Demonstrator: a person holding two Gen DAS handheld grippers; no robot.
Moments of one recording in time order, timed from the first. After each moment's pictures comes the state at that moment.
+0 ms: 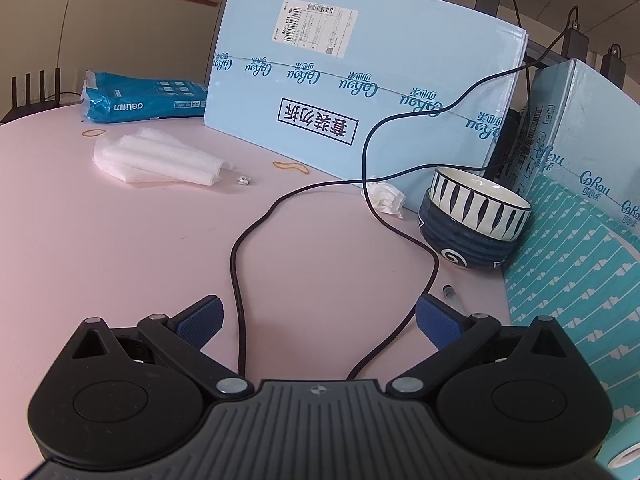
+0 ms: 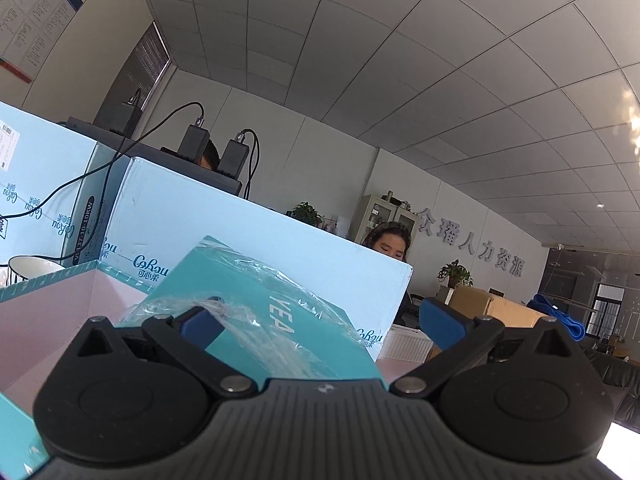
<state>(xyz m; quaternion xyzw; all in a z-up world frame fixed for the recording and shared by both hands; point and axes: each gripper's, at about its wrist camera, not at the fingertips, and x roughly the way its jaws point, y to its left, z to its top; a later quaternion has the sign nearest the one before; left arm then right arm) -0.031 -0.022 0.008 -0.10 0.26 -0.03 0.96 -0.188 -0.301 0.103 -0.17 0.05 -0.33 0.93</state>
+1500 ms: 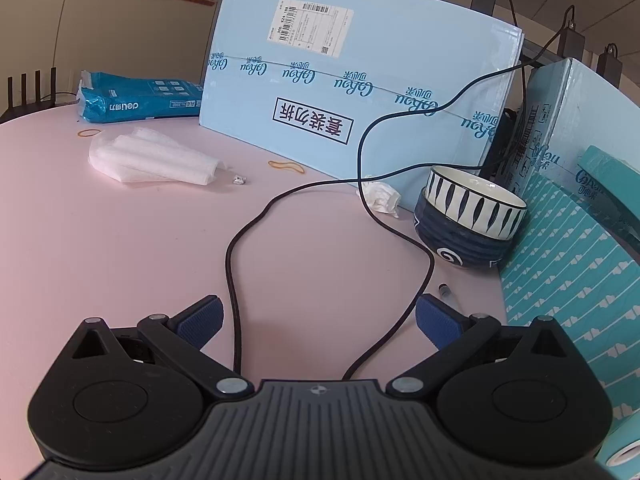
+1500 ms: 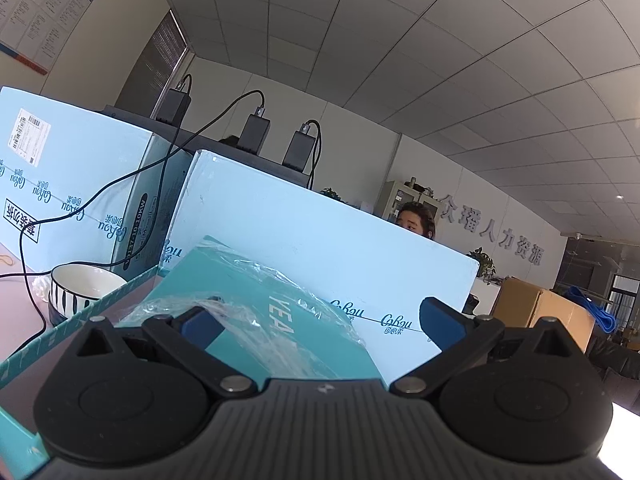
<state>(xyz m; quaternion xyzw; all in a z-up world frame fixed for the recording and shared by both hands) -0.030 -0.023 0.009 -0.10 0.26 -0.04 0.96 -0.135 -0.240 0.095 -0.16 0.08 -0.31 0.93</state>
